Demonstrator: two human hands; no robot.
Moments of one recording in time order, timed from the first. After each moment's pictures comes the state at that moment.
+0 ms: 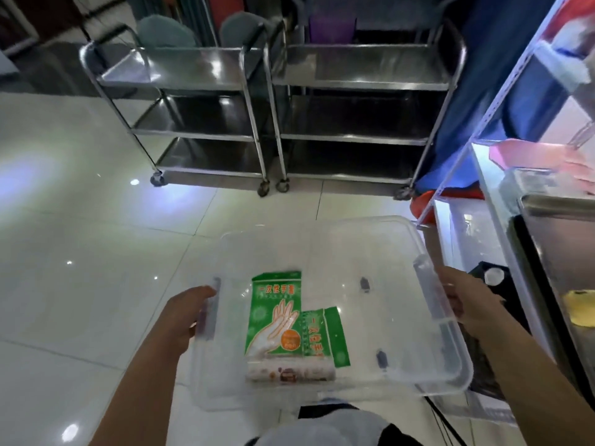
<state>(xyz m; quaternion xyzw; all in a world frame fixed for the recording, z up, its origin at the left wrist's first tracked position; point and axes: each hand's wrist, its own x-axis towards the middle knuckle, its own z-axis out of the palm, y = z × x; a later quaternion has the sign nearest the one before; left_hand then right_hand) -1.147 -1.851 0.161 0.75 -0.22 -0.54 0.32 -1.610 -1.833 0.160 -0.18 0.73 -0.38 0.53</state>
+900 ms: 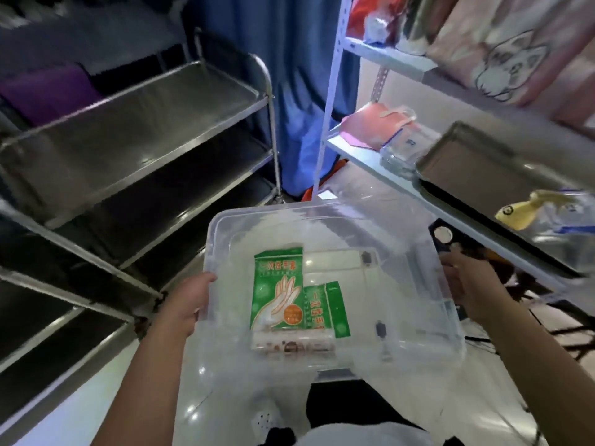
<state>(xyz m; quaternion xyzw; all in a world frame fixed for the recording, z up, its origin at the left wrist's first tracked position) -1.283 -2.480 0.155 0.58 -0.53 -0.62 0.01 -1.520 -2.103 0.190 0.22 0.77 -0.56 0.23</state>
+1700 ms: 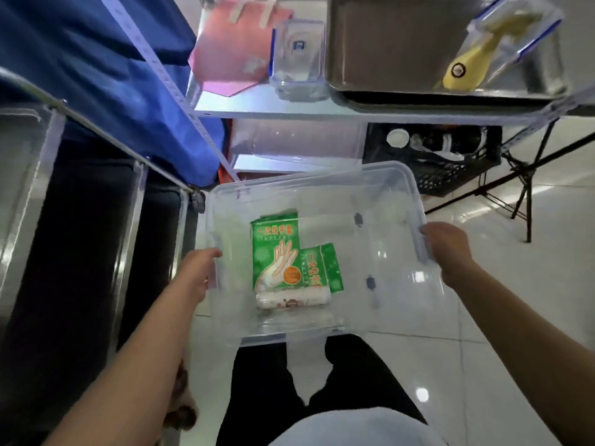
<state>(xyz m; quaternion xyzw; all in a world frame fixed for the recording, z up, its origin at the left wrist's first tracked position) -1.636 -2.565 0.023 0.44 -0.70 -0.50 -0.26 -1.586 -2.140 0.036 0.48 0.70 -0.52 0.08</state>
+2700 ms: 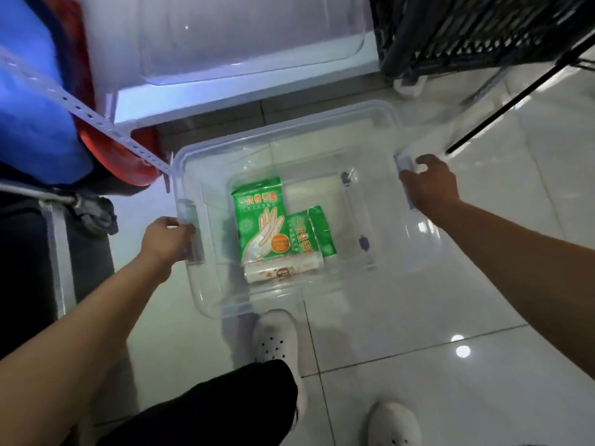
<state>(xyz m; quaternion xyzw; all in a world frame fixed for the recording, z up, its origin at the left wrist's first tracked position) -1.813 -2.597 -0.452 0.24 -0.85 -0.37 -0.29 -1.682 -2.184 -0.445 0.49 0.77 -0.39 0.05</state>
